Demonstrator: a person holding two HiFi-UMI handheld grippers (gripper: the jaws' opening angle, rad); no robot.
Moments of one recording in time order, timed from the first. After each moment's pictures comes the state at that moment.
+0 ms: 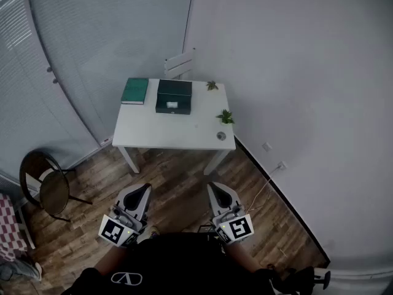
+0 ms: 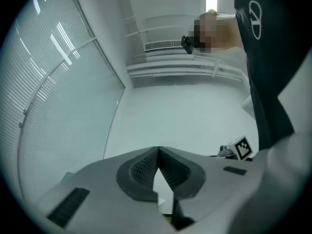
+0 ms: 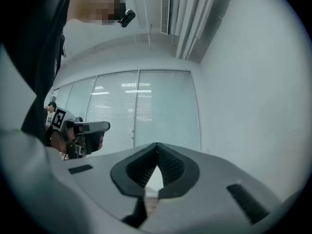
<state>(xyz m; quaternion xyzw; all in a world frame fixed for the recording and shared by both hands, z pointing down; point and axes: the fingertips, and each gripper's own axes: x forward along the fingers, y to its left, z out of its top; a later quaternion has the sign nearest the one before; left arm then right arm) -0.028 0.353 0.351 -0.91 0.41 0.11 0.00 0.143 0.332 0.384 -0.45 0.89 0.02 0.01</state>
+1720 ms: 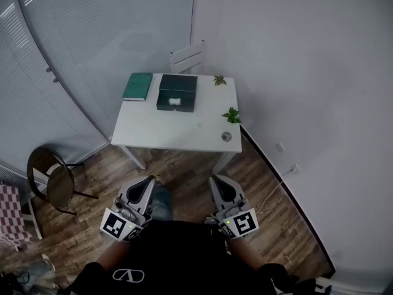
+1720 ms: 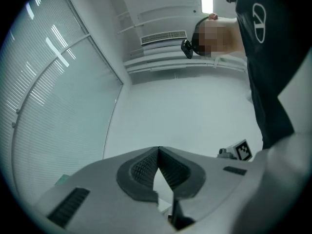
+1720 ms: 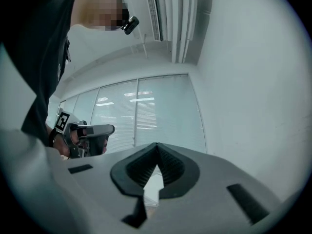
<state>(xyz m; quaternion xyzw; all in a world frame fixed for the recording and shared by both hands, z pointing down) 0.048 0.274 0.355 -0.89 0.43 0.11 0.03 0.204 0.251 0.406 -0.40 0.91 0.01 0.06</state>
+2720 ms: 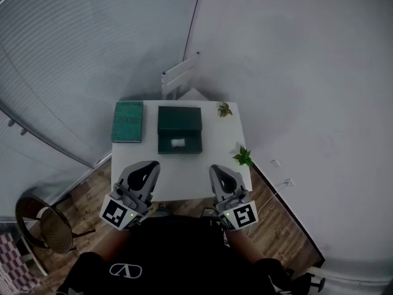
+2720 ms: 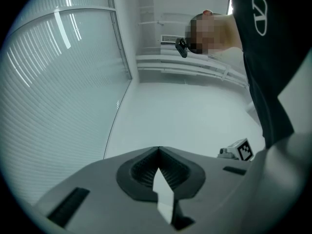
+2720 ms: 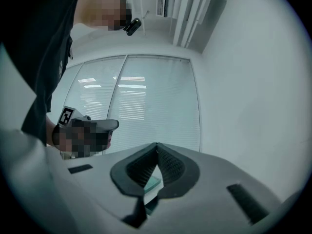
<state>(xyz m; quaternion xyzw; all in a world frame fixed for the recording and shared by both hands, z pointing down) -0.099 -0.098 0.361 -0.93 0.35 0.13 0.00 0.052 -0.093 0.389 -0.47 0.88 0.06 0.00</state>
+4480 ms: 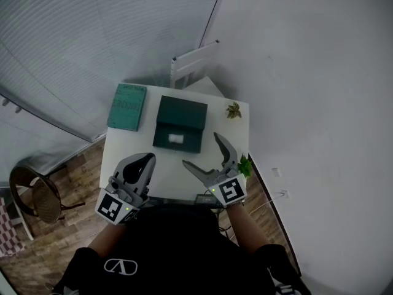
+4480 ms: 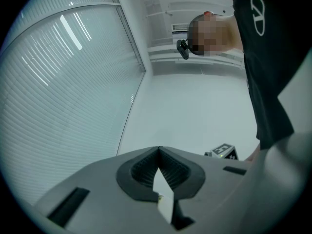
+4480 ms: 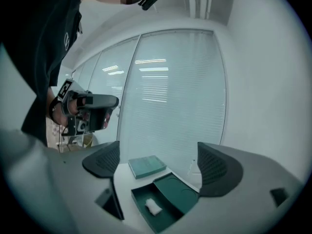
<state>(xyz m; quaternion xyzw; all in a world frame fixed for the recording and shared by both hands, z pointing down) -0.066 -0.172 0.392 -0.89 0.44 0.11 -0.04 0.044 -0.224 0.456 -0.32 0.94 0.04 -0.13</state>
